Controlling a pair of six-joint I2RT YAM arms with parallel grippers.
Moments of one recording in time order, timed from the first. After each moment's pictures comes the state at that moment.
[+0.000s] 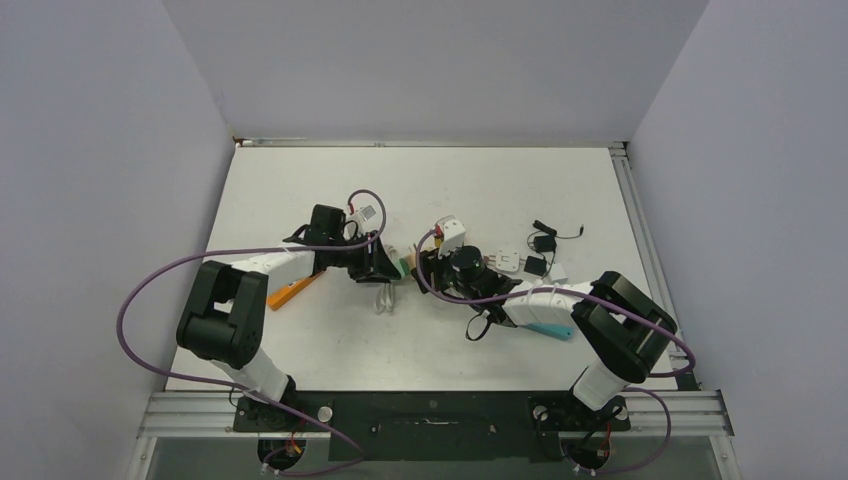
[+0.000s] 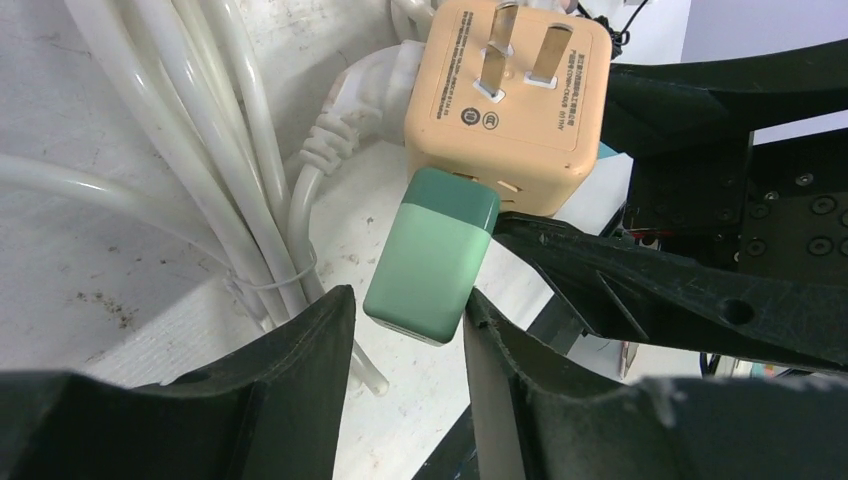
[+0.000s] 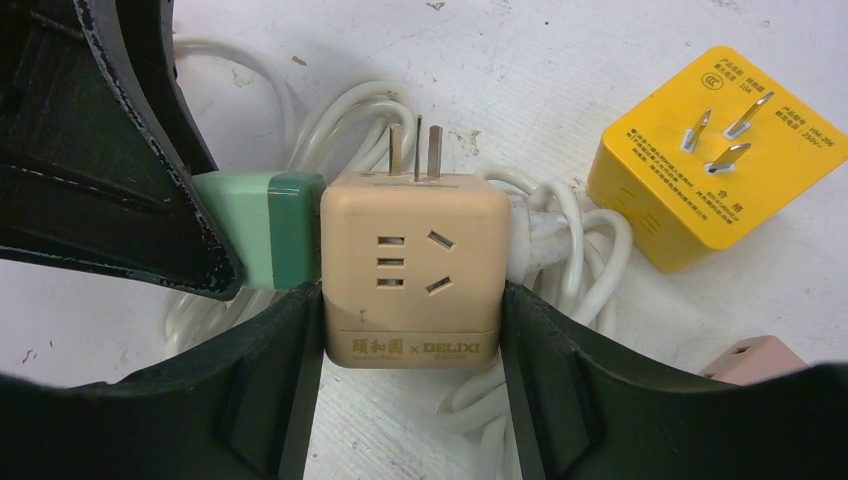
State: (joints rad) left arm -0.30 1.63 0.84 -0.13 0.73 -0.51; right arm 0.82 1.61 0.69 0.51 0.12 0.27
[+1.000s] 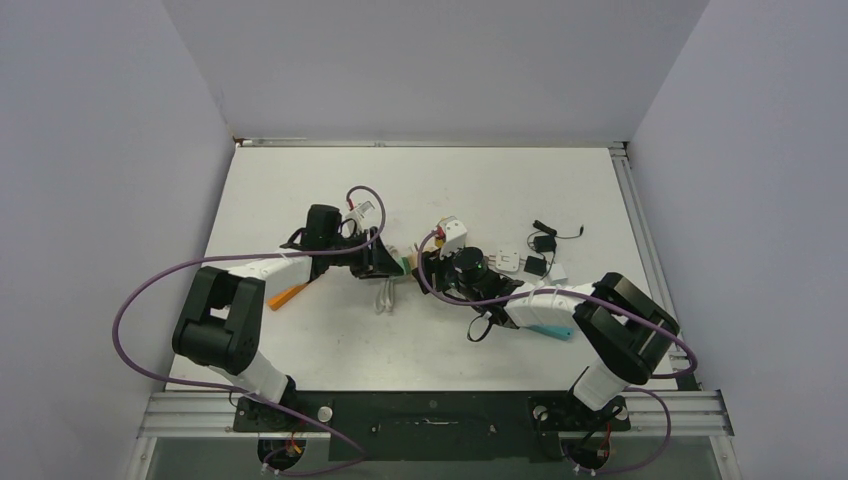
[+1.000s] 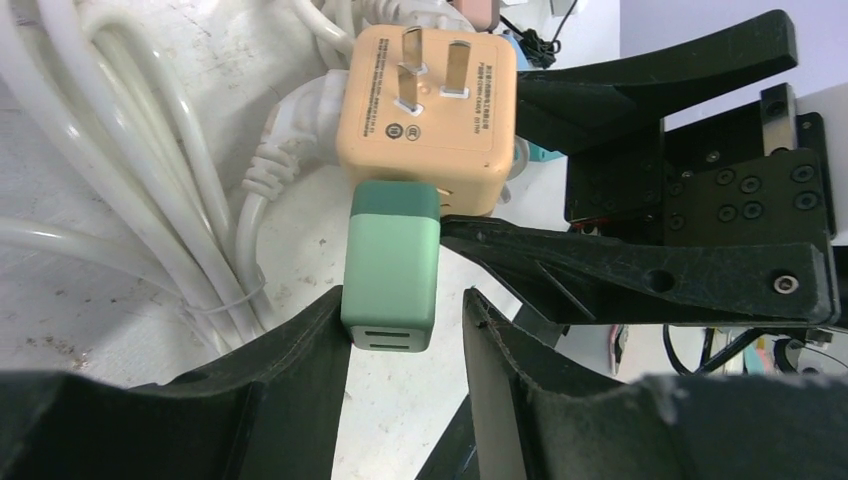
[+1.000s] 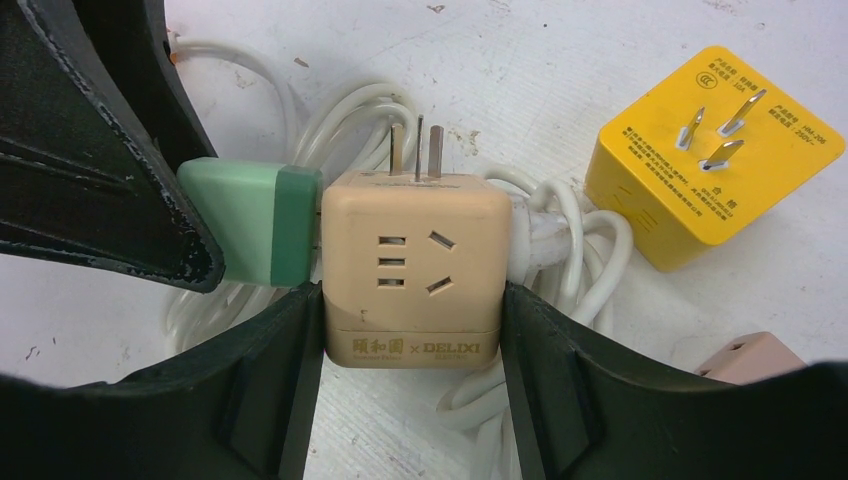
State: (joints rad) left arm -0.29 1.60 0.80 0.03 0.82 -0.57; right arm 0.82 1.60 0.67 0.53 0.11 0.26
